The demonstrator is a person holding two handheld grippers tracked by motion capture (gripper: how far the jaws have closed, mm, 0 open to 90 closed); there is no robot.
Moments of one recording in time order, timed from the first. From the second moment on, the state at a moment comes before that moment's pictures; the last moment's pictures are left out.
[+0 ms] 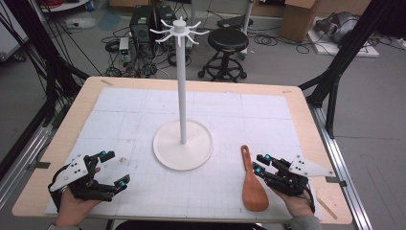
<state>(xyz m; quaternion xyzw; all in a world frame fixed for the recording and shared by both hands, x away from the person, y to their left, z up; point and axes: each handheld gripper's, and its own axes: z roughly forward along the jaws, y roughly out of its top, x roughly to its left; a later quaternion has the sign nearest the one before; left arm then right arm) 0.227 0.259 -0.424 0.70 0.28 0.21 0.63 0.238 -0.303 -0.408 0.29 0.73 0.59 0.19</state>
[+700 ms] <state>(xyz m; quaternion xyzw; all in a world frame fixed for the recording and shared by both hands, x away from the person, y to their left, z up) 0.227 0.256 -0.425 0.70 0.28 0.20 0.62 0.252 -0.319 -0.423 0.33 0.75 0.54 0.20</state>
